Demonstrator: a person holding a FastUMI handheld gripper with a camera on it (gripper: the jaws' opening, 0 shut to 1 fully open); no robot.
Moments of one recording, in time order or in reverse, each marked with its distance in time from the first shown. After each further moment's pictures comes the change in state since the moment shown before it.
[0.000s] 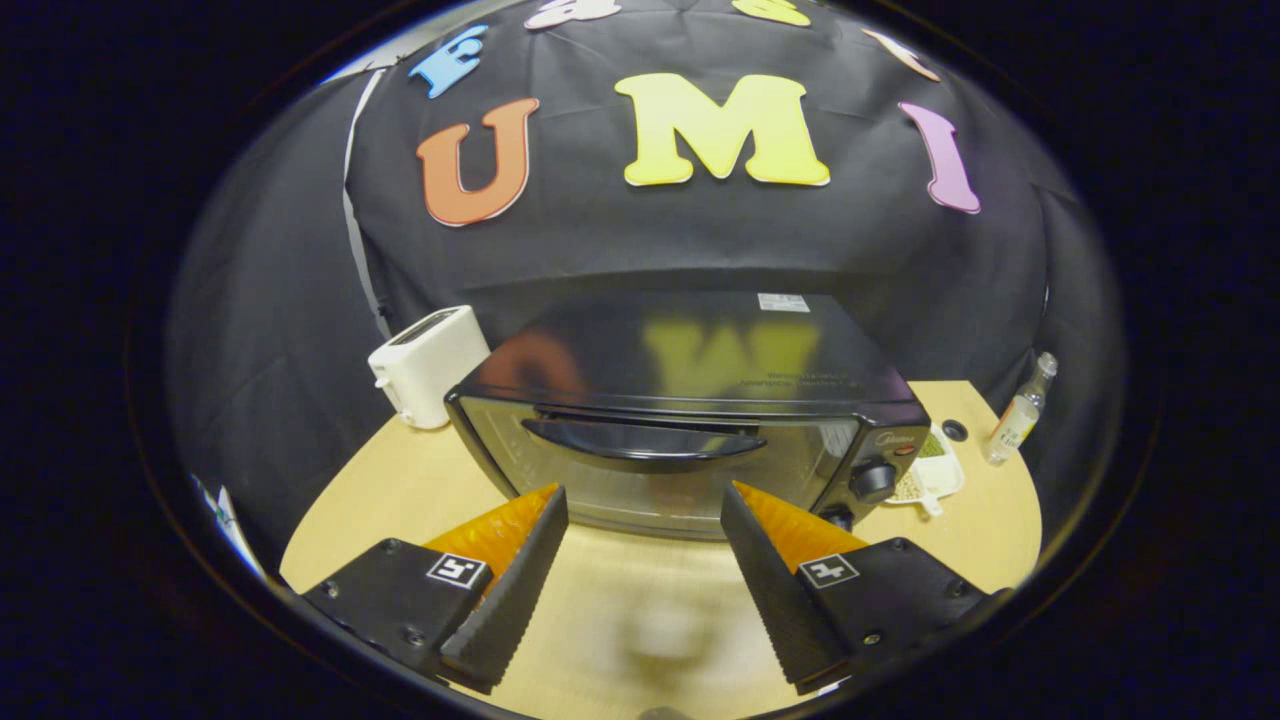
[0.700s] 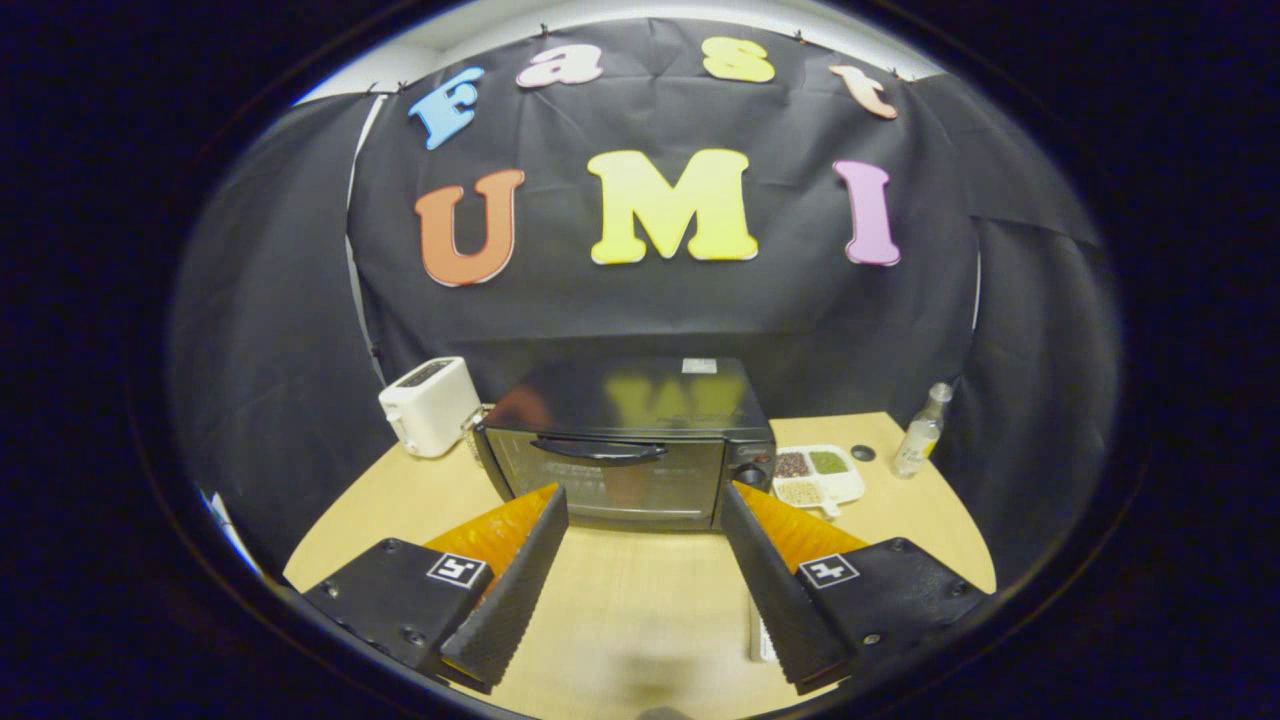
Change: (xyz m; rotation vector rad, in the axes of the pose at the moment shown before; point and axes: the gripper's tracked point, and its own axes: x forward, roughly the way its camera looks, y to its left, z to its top) arm -0.179 -0.026 0.025 0.007 -0.211 -0.125
